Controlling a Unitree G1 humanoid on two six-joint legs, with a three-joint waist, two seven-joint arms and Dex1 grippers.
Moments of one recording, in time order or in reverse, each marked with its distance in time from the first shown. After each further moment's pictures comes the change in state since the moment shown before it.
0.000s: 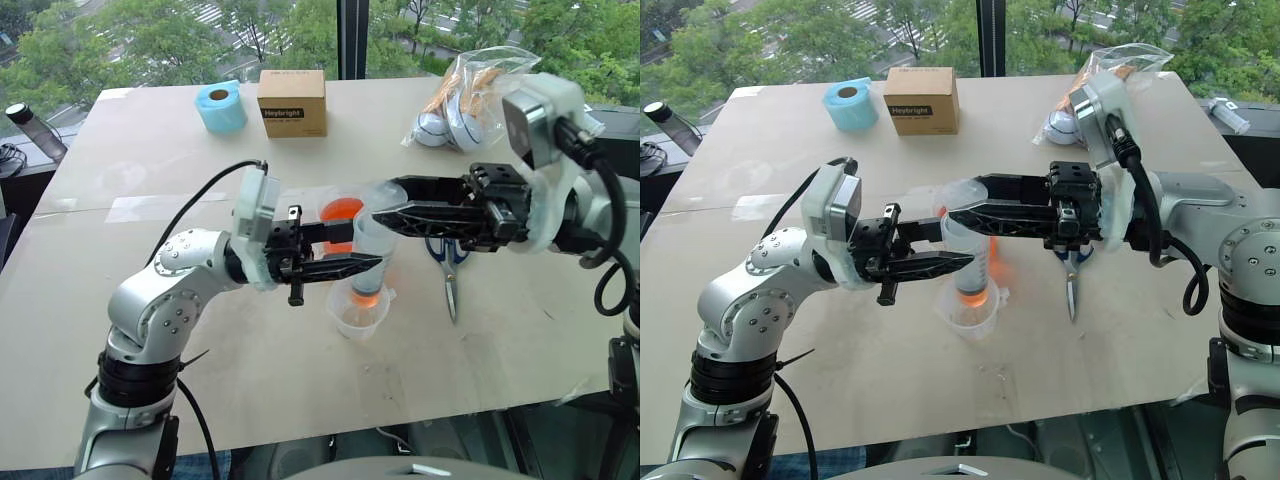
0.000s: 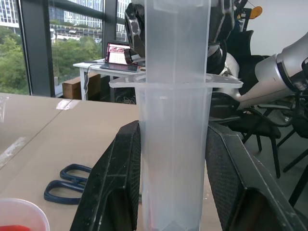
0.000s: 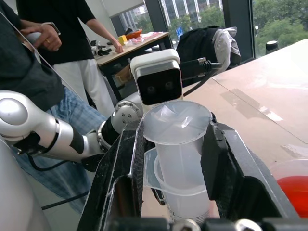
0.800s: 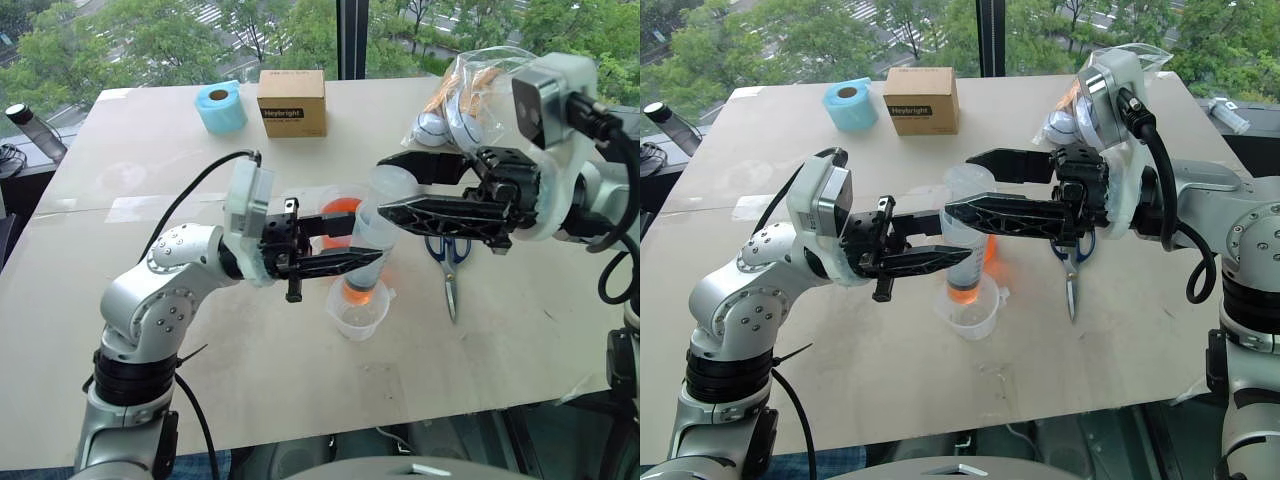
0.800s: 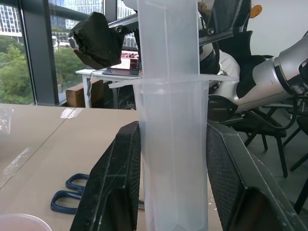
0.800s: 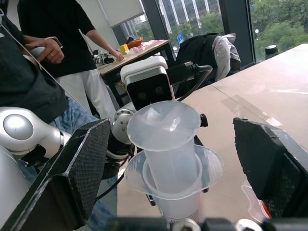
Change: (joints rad) left arm -0.017 0.001 0.033 -0.030 -0.023 0.005 0.016; right arm -0.050 0.014 -0.037 0.068 0.098 0.025 -0.045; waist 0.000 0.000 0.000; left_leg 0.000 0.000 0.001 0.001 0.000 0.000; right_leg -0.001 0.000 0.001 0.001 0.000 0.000
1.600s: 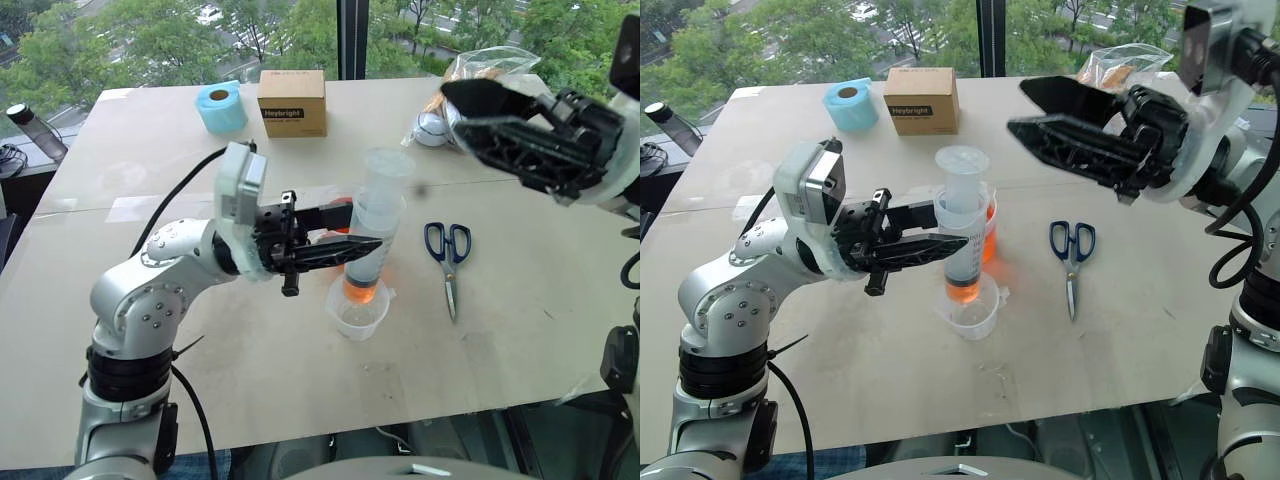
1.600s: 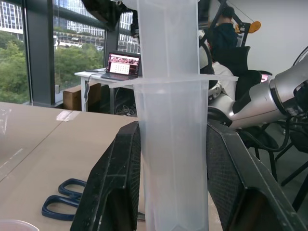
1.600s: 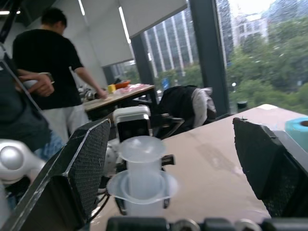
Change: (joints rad) left arm -0.031 0.006 0.038 -0.011 -0.093 0.085 0.064; right arm 0.008 0.010 -0.174 0.052 -0.081 -0.031 0.130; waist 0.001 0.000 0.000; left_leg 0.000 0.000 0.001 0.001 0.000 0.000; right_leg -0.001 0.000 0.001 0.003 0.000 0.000
